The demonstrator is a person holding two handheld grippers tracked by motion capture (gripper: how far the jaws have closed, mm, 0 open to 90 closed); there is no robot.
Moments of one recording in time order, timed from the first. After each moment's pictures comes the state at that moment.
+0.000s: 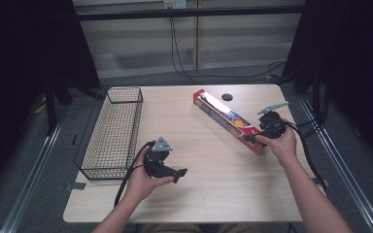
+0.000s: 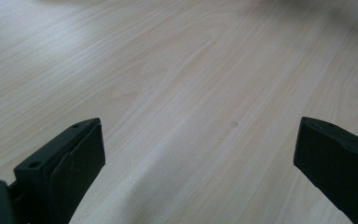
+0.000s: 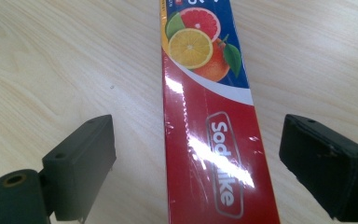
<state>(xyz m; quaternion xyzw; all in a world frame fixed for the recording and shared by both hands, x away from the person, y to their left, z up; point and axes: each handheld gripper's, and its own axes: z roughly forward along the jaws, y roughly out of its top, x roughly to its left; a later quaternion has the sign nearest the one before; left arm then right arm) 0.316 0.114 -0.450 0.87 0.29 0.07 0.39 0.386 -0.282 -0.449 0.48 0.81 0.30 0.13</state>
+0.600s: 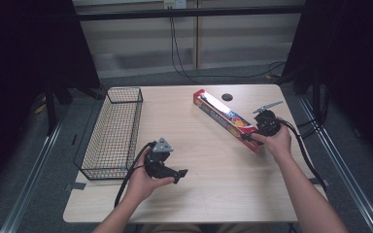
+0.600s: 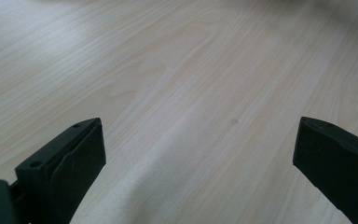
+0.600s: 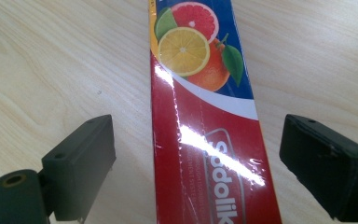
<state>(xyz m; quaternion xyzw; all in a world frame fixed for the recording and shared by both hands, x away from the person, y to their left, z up) 0.315 0.113 -0.452 0.87 0.28 0.07 0.39 0.401 -0.276 -0.460 0.49 0.81 0.29 0.13</state>
